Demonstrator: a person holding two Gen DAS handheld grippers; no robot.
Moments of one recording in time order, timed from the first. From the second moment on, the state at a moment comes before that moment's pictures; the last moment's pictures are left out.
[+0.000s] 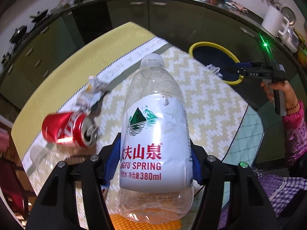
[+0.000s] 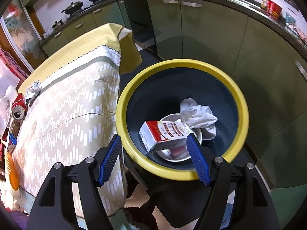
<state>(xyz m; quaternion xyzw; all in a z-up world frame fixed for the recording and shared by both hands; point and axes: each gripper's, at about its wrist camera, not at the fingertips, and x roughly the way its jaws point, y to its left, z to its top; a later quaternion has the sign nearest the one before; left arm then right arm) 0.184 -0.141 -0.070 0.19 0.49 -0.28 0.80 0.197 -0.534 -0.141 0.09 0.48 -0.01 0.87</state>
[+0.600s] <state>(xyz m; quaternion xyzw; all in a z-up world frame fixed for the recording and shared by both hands) 0.212 -0.352 -0.082 0.26 0.48 -0.44 0.72 0.111 -0.602 -0.112 0.13 0.44 -0.06 0.89</state>
